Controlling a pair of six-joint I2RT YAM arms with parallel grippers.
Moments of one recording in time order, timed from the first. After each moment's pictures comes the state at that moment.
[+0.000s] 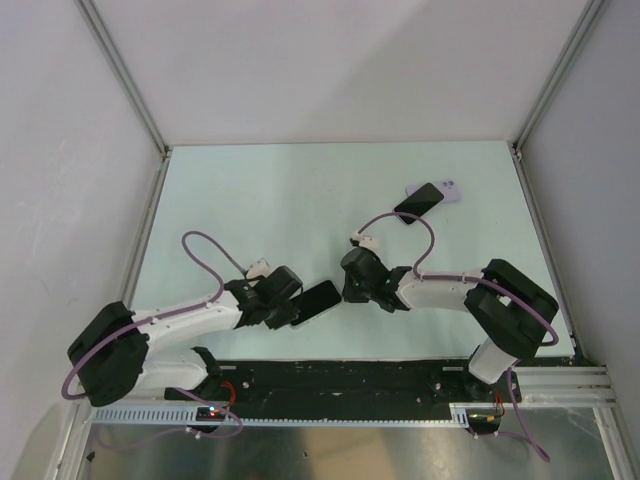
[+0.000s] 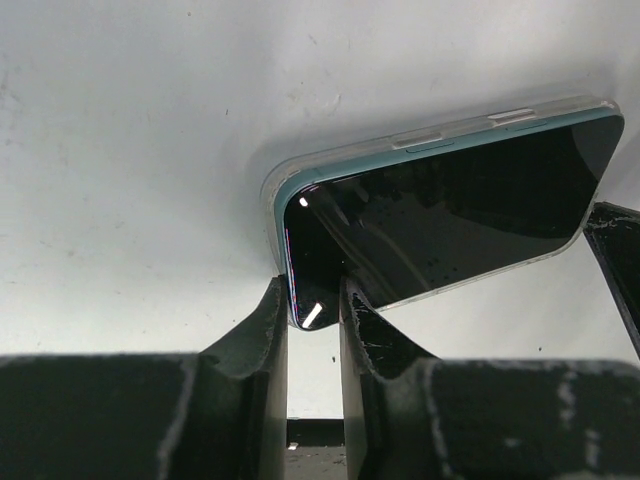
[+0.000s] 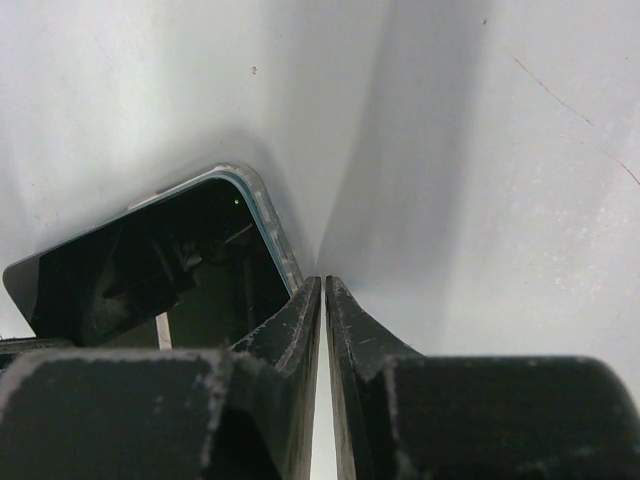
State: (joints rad) left arm -0.87 1.24 0.56 -0.52 -0.21 -1.36; right arm 0.92 1.64 0.79 -0.03 0.16 0.81
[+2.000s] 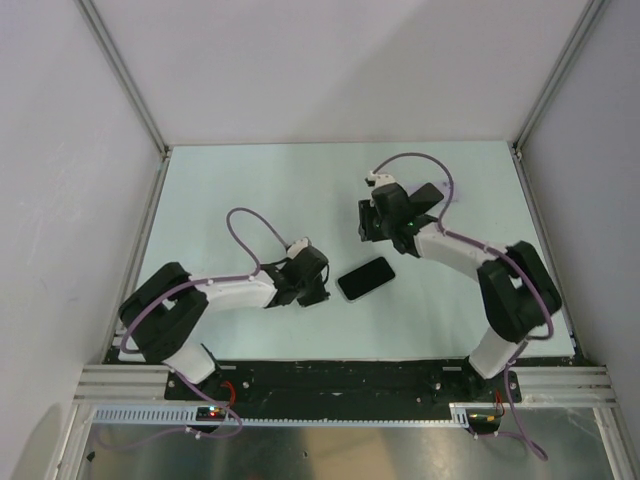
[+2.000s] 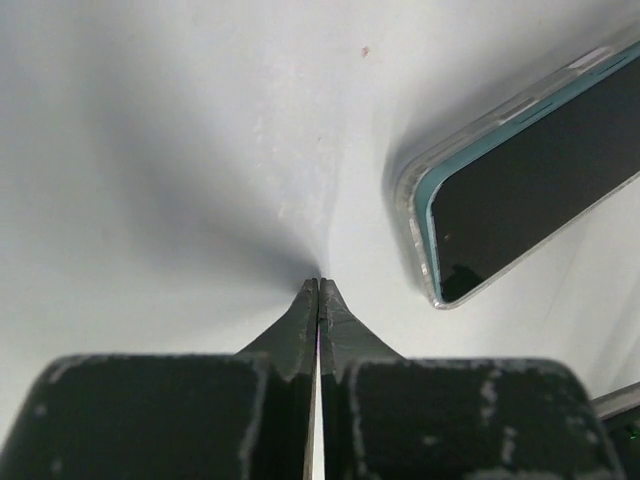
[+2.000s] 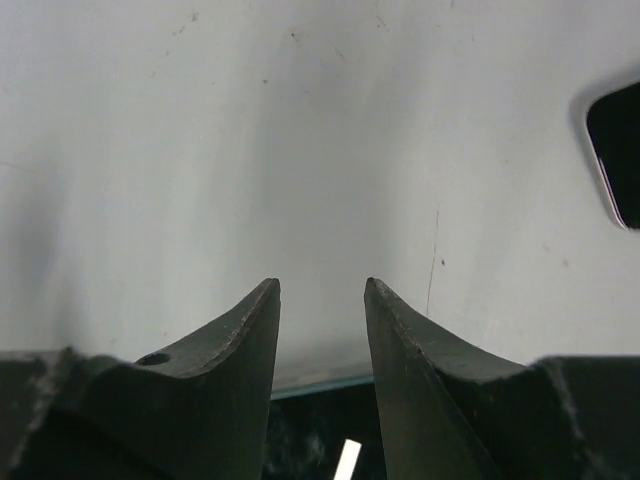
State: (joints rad) left arm -0.86 1.58 0.74 -0.13 -0.13 -1.08; right arm 0.57 1.63 1.04 -0.09 0.09 0.33
